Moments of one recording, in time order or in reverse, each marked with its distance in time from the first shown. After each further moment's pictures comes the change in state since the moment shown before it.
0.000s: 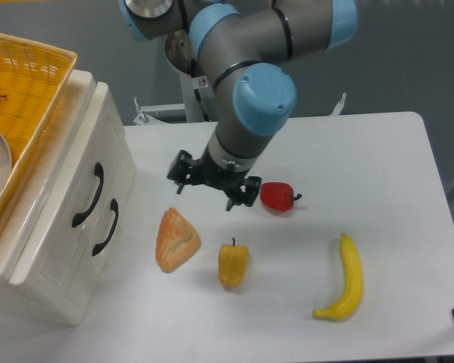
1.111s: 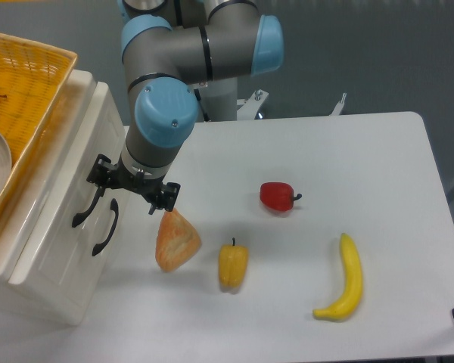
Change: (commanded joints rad) arm -0.164 0.006 -0.074 0.113 -0.045 -0.124
